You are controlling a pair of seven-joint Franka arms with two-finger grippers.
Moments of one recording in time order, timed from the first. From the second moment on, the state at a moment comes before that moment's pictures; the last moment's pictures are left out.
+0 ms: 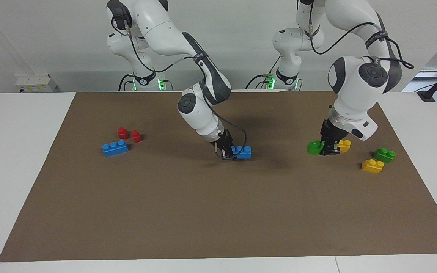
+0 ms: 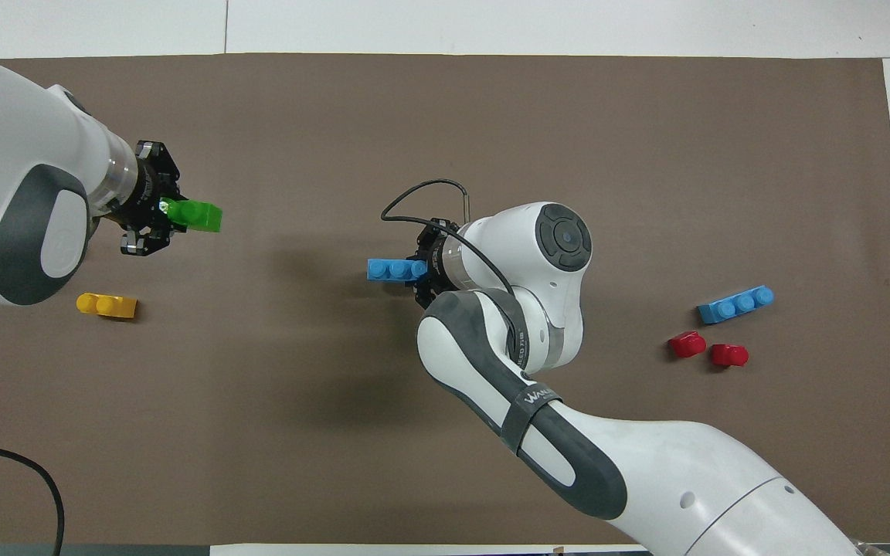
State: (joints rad) left arm -0.03 0.18 -0.18 -1.74 0.05 1.94 -1.63; right arm 0.49 0.47 0.10 -1.81 0.60 2.51 1.76
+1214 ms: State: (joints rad) left arm -0.42 0.17 -0.18 -1.98 0.11 2.27 -2.13; right arm 0.50 0.47 0.10 -1.90 0.60 2.62 1.76
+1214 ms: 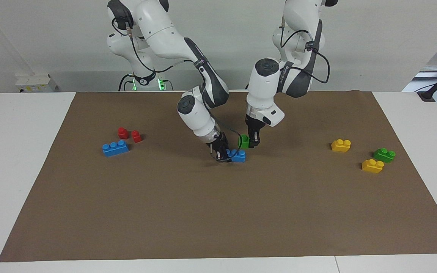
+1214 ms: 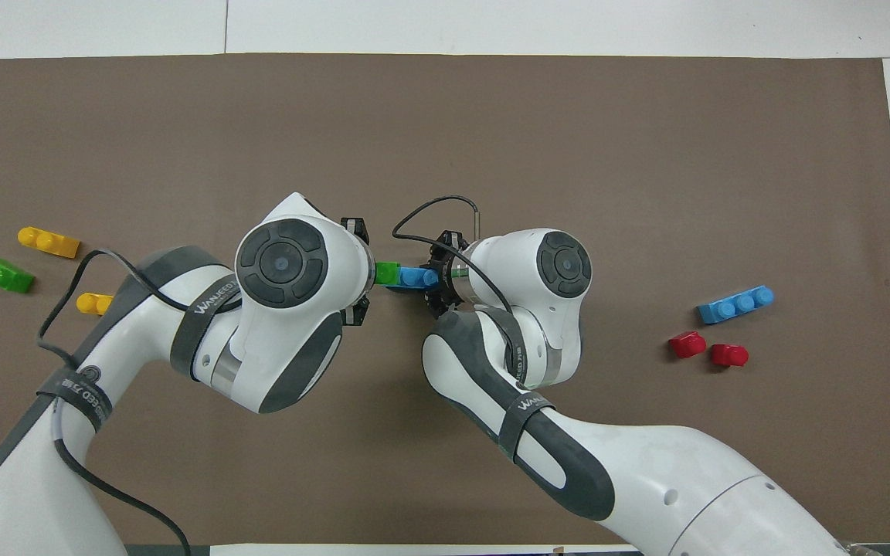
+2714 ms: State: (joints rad) left arm -0.48 0.28 -0.18 -1.97 0.26 2.36 -2.25; right arm 0.50 0.47 0.10 -1.90 0.60 2.63 1.76
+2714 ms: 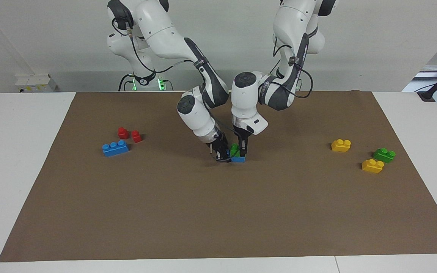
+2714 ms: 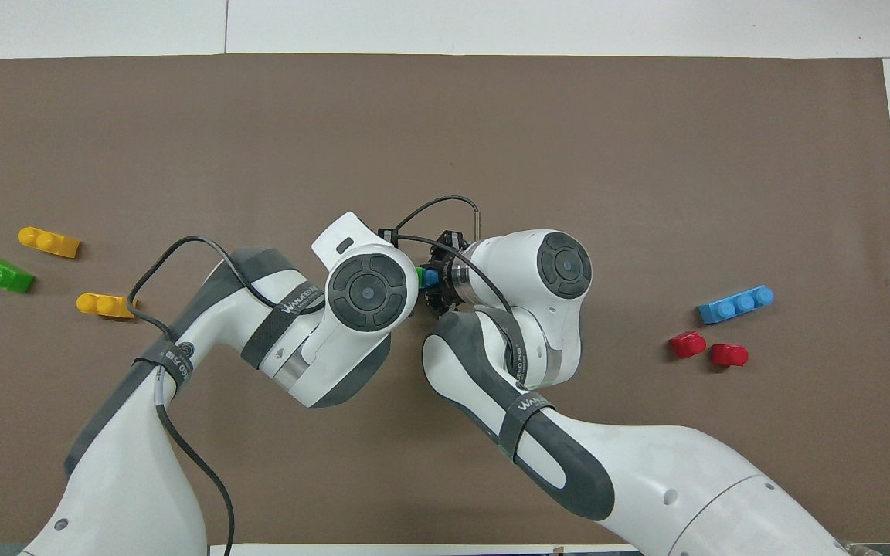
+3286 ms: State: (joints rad) left arm -0.39 0.20 -0.16 -1.96 0.27 2.32 -2.13; right arm 0.46 0.47 0.10 -1.89 0.61 2.60 1.76
